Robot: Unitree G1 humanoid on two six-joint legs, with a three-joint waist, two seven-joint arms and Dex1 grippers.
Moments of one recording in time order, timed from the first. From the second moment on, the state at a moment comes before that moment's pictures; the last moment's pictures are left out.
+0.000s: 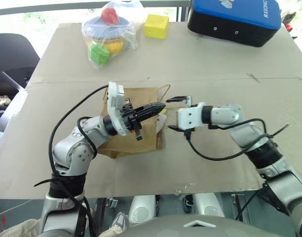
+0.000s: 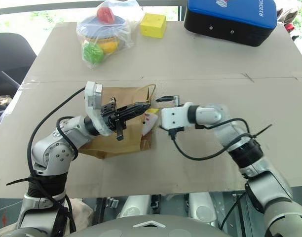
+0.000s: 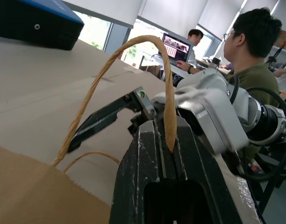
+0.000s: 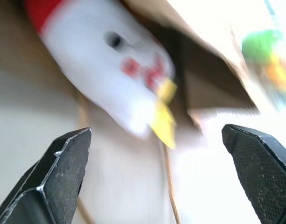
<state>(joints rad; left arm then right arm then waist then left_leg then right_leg) -0.26 0.52 0.08 -0.30 -0.84 0.59 -0.89 -0.58 -0.49 0.39 -0.07 -0.15 0.04 0.90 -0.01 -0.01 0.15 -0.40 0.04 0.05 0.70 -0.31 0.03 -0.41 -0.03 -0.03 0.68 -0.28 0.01</state>
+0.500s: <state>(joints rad) -0.25 0.51 0.13 -0.30 -0.83 0.54 -0.89 -0.50 -0.21 -0.01 -0.44 0.21 1.42 0.73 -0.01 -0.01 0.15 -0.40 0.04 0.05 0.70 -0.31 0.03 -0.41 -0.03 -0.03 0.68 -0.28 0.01</state>
